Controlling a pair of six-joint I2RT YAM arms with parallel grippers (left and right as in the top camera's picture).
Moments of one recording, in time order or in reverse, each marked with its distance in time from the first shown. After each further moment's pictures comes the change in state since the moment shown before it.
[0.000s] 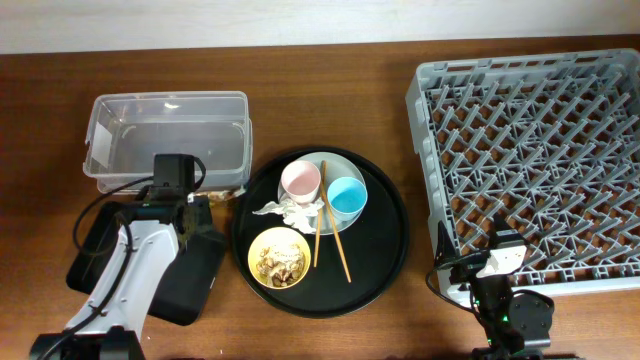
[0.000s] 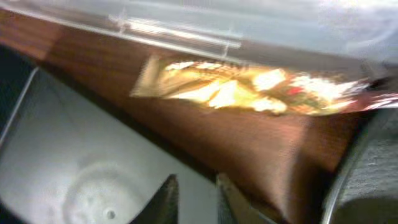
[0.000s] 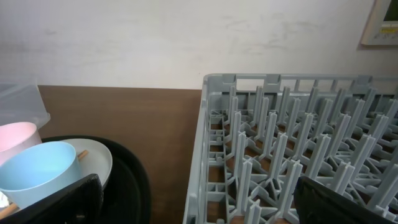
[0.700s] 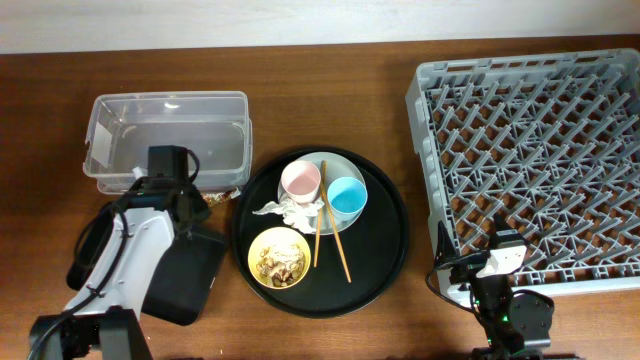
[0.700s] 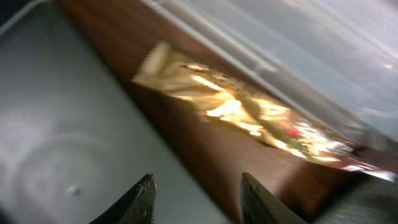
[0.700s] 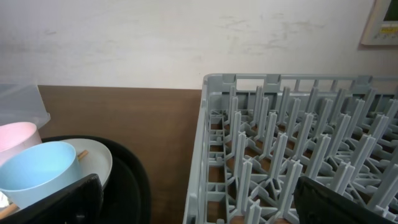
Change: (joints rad) left arm 0.046 0.068 0.059 -0.047 0.025 -0.352; right arm 0.000 0.000 0.000 0.000 0.000 0.000
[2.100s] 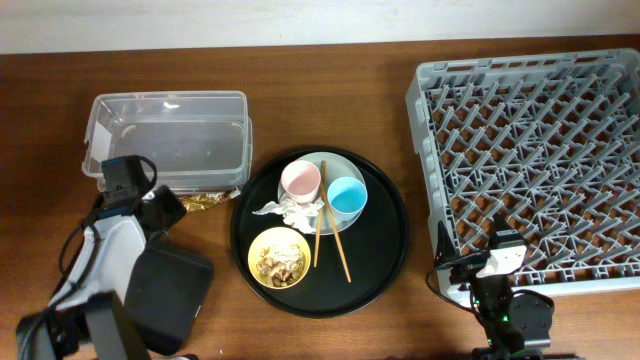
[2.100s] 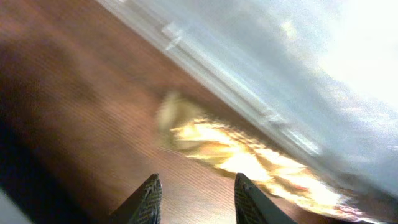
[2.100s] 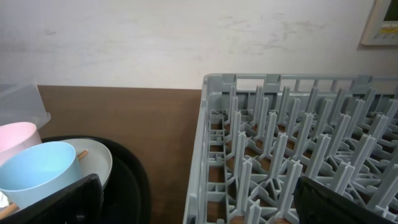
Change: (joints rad) left arm 0.212 0.020 -0.066 0.218 0.248 0.095; right arm 0.000 0.000 0.000 0.000 0.000 0.000
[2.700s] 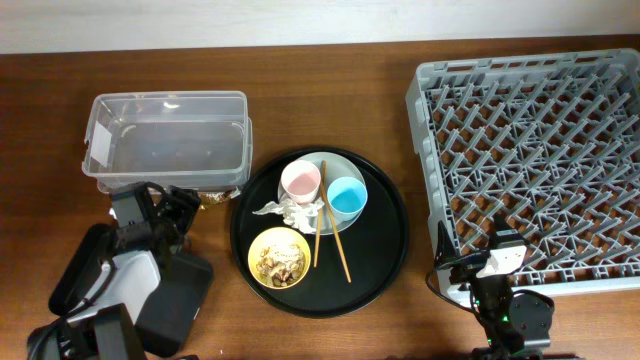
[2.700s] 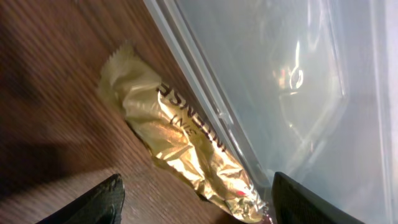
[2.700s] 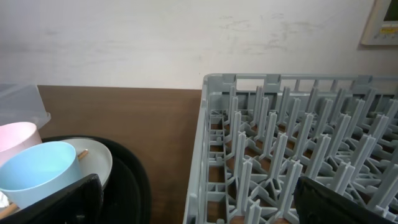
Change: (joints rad) left arm 0.000 -0.056 -0.293 0.475 0.184 -0.474; right arm 0.000 0.000 0.000 0.000 0.000 0.000
